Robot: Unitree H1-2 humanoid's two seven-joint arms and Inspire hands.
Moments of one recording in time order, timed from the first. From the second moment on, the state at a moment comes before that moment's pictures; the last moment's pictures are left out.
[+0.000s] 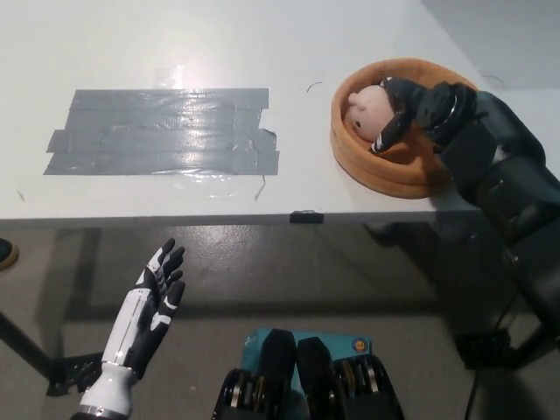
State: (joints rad) left_arm -0.05 0.14 -0.03 0.05 0.05 -0.24 -0.07; right_arm -1.29 -0.14 0.44 1.39 -0.37 0.18 0.20
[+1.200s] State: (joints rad) left_arm -0.12 0.14 -0.03 0.08 0.05 -0.24 -0.08; right_arm -1.26 -0.20 0.08 1.15 -0.25 -0.06 -0.05
